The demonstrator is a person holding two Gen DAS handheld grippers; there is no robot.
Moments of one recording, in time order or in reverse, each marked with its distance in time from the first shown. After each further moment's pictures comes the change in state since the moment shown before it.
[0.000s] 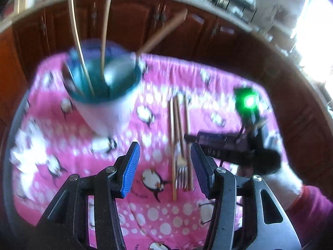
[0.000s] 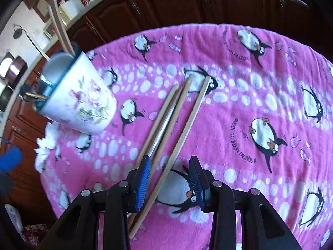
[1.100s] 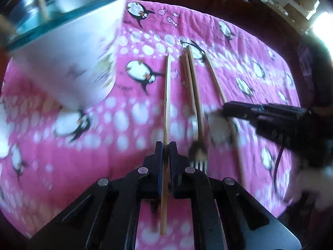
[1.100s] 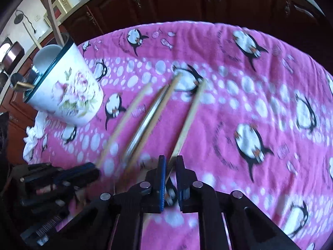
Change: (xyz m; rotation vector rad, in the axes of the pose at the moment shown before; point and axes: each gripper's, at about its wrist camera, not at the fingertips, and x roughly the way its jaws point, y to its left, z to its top) left arm 0.087 -0.001 -0.016 0.014 0.198 0.039; right arm -0.005 -0.017 -0.001 -0.066 0.034 -0.031
